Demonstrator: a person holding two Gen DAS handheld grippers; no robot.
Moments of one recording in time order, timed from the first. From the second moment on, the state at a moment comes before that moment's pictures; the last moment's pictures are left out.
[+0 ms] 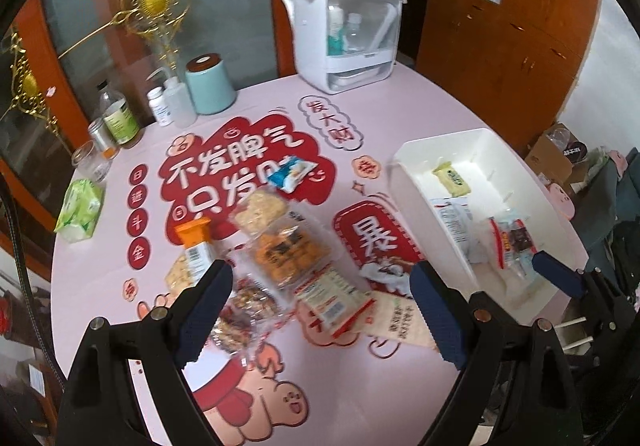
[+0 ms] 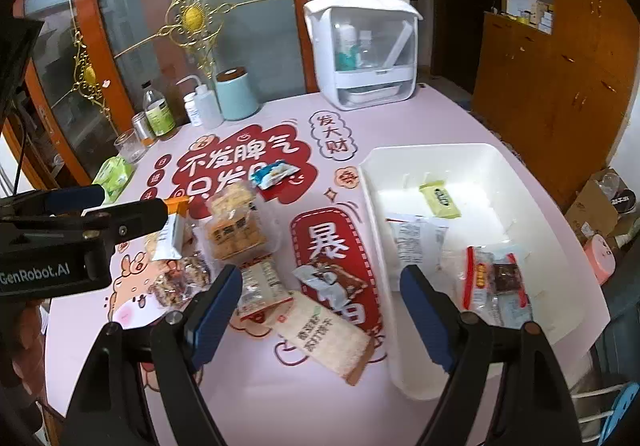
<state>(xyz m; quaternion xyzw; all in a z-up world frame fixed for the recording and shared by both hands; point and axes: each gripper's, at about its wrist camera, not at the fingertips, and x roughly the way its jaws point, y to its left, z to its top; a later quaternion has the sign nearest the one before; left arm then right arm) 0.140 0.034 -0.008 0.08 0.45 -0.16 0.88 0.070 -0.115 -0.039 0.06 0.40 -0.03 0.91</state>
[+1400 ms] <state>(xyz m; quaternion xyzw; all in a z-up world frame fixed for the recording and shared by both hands) 0.171 0.196 -0.164 -0.07 0.58 -0.07 0.81 0.134 0.012 -0.165 -0.02 0.49 0.12 0.86</state>
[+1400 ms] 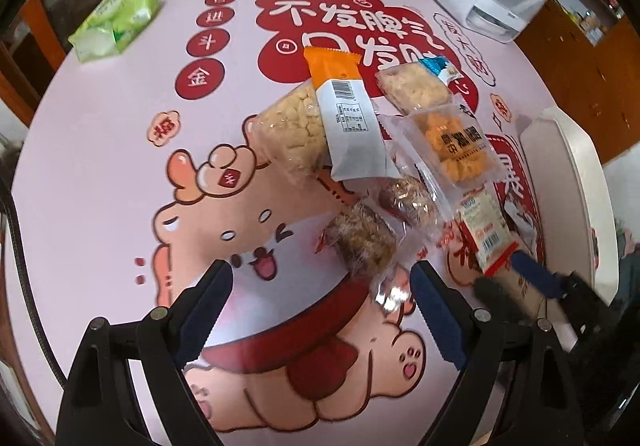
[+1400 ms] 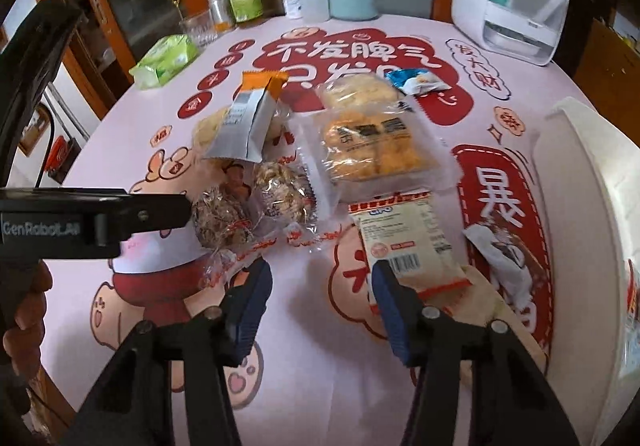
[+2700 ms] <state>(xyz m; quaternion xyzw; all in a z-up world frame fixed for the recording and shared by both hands) 0.185 0.223 -0.214 -0.08 0.63 -0.03 0.77 0.203 0.060 -0.201 -0.06 0.50 0.17 0.84</state>
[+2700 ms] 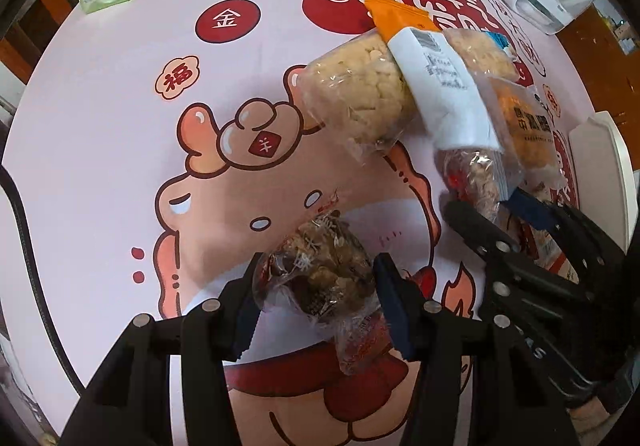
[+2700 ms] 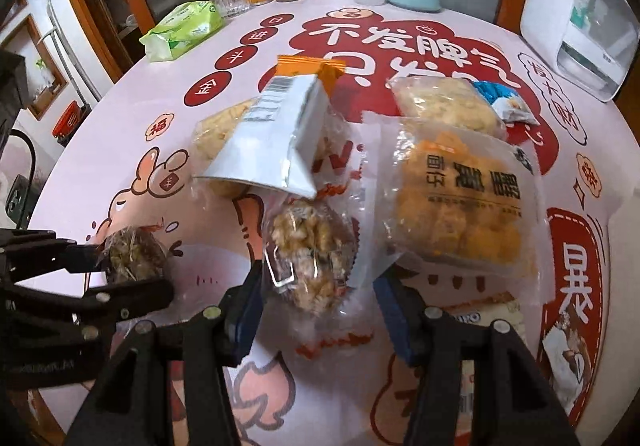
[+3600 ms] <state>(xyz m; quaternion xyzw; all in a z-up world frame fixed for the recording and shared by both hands) 0.112 0.156 -0.152 0.01 0.61 -0.08 0.79 0.082 -0.014 -0.125 0.03 0.47 0.21 0.86</state>
